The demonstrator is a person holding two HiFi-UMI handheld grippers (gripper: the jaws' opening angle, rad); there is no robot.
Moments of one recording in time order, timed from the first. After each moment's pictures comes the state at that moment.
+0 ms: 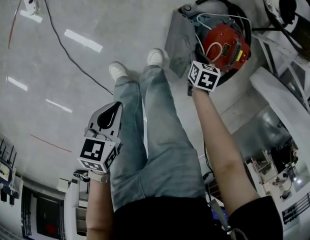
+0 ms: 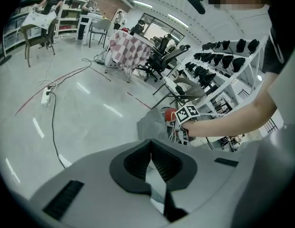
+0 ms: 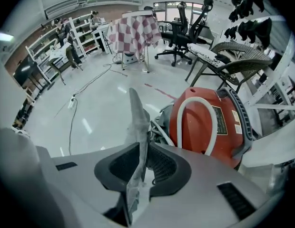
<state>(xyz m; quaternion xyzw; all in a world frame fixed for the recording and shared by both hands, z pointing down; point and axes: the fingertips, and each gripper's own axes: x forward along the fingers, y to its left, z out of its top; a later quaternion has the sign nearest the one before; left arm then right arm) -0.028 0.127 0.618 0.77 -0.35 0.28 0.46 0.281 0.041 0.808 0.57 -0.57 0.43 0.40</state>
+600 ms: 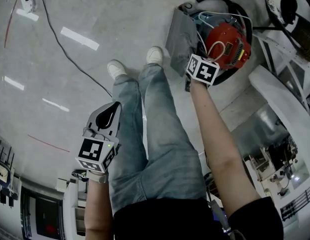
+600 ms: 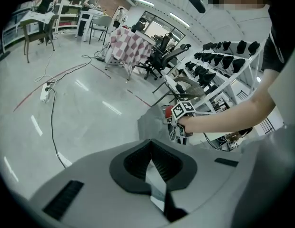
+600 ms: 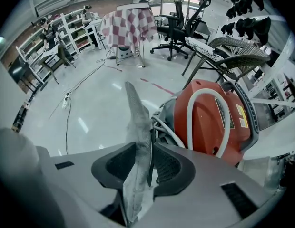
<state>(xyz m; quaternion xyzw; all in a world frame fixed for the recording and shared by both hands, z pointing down) -0.043 0.134 0.631 0.77 -0.33 0.28 0.47 0.275 0.042 0.824 0.59 -0.52 0.45 0.42</state>
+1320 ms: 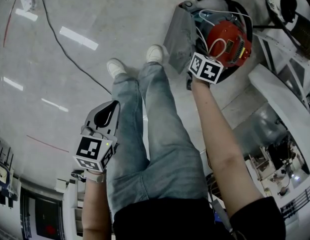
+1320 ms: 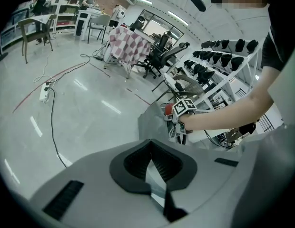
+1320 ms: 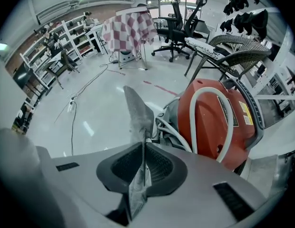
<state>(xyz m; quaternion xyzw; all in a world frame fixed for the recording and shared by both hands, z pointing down) -0.049 0.145 0.635 0.77 -0.32 0.29 0.47 0.270 0.043 0.821 0.59 -0.54 0.46 0.39</state>
